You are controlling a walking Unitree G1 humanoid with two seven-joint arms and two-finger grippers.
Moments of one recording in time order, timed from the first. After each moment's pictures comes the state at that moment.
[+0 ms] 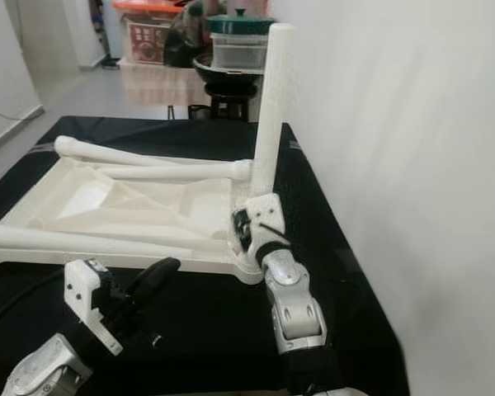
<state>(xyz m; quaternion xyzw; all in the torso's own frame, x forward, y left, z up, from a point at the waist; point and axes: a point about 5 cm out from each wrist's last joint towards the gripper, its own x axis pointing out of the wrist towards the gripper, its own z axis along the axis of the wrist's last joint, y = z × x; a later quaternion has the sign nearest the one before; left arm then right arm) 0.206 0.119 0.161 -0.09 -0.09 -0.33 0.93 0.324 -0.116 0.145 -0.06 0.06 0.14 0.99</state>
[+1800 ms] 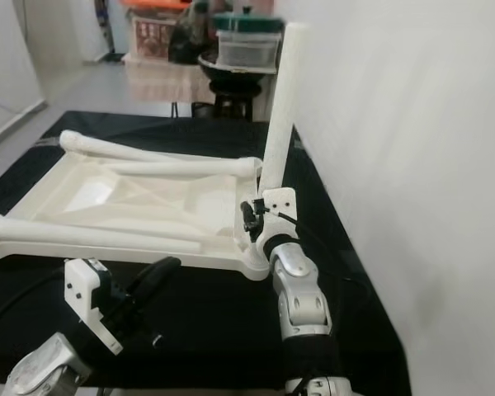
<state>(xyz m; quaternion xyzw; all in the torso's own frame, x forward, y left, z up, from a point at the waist) 0.206 0.118 0.162 -0.09 -0.09 -0.33 0.93 0.337 -0.137 0.156 -0.08 0.02 0.08 0.99</state>
